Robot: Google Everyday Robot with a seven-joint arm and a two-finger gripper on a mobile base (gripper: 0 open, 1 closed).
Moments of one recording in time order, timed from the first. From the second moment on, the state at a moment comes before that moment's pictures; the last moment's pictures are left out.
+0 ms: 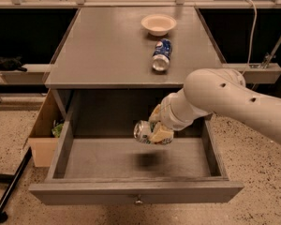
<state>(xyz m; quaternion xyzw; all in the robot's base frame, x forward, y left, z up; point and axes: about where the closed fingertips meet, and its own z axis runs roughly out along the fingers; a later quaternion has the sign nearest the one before) 0.534 -0.050 0.728 -0.70 0.66 0.03 0.28</state>
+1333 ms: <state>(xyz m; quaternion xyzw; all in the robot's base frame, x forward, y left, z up) 0.539 -0.039 0.687 -0.70 0.67 0.05 0.24</state>
